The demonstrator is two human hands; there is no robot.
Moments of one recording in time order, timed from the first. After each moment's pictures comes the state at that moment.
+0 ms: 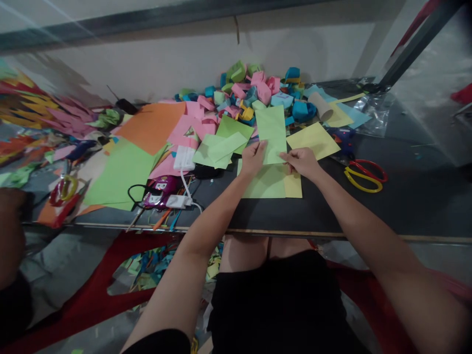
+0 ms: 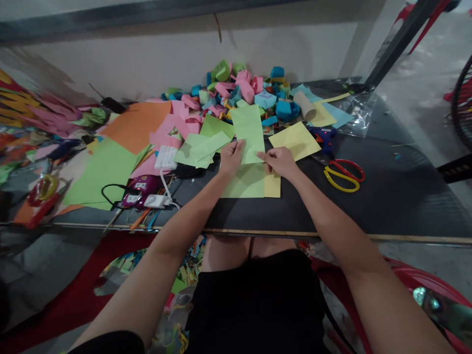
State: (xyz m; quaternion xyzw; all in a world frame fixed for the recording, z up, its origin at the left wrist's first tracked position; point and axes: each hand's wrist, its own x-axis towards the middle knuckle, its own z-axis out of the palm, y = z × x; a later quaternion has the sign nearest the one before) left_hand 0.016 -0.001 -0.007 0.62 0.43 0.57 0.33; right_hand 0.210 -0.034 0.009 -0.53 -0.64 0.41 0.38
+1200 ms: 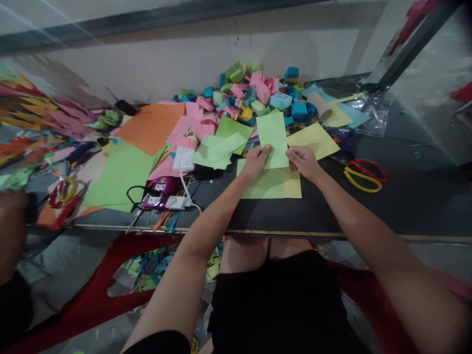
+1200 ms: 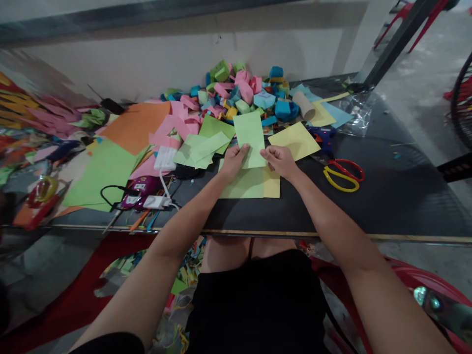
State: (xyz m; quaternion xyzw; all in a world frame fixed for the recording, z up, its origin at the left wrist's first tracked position) left_hand 0.019 0.000 -0.016 0.60 0.43 0.51 0.45; right_hand 0.208 -0.040 0.018 -0.44 -0.66 0.41 0.44
